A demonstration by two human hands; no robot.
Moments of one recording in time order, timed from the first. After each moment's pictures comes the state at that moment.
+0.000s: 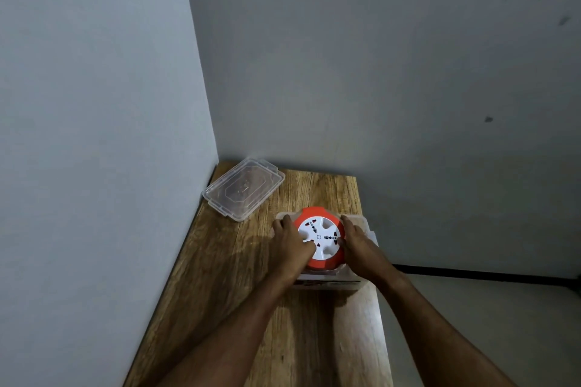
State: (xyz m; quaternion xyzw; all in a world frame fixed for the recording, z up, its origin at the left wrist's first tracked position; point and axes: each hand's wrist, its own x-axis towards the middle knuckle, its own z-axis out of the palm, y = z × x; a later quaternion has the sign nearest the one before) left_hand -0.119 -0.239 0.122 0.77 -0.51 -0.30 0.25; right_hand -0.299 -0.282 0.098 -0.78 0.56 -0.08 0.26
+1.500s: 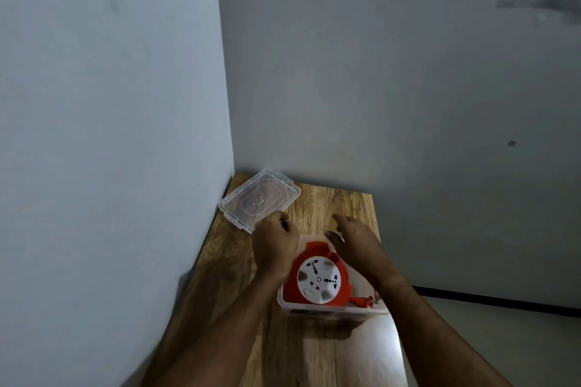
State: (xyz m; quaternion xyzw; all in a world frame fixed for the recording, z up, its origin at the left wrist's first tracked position) left_hand -0.059 -0.257 0.142 0.76 -0.45 -0.15 0.44; right_hand -0.234 -0.316 0.134 -0.83 0.53 -0.12 0.12
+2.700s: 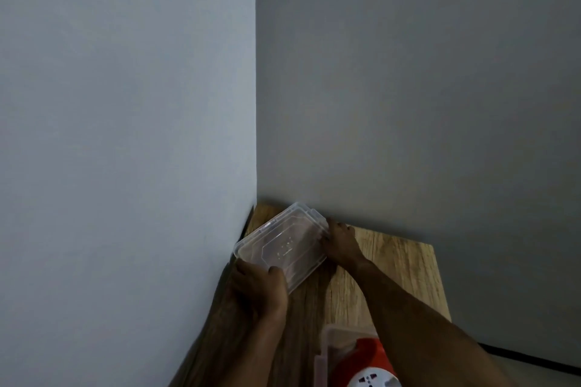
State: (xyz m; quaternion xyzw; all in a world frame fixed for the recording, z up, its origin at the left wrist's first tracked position) left_hand 0.046 -0.381 0.037 0.86 -0.14 -0.26 0.41; right_hand -0.080 -0.526 0.026 -0.78 0.56 -0.09 0.27
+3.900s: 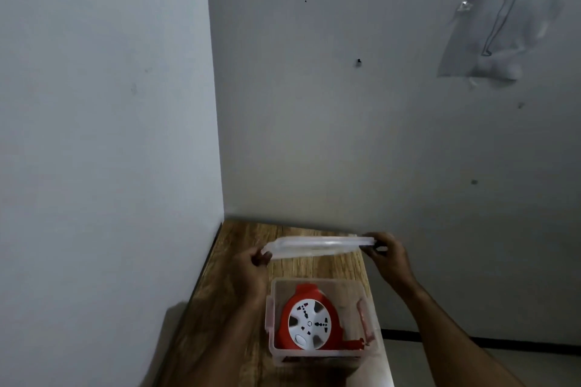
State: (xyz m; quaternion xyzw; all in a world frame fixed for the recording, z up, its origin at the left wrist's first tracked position) left_hand -0.036 -0.252 0.167 0.72 -0.34 -0.26 0.54; right_hand -0.319 -0.365 0.149 -0.69 0.54 -0.44 0.21
